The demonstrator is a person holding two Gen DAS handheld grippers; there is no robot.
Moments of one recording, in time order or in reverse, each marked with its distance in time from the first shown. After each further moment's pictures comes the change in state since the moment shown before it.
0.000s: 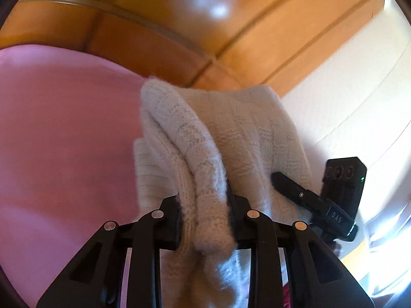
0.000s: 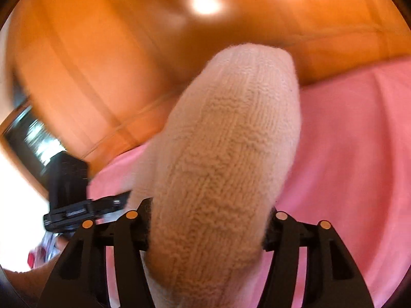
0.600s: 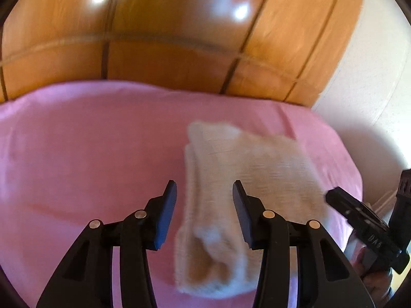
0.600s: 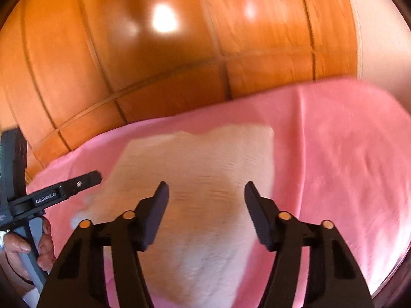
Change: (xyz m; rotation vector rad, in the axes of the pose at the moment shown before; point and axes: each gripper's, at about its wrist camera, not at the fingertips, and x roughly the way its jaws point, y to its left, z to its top) left arm 0.023 -0.051 -0.023 0.153 -0.127 0.367; right arm -0.049 0.004 -0.051 -0.120 -0.151 -0.351
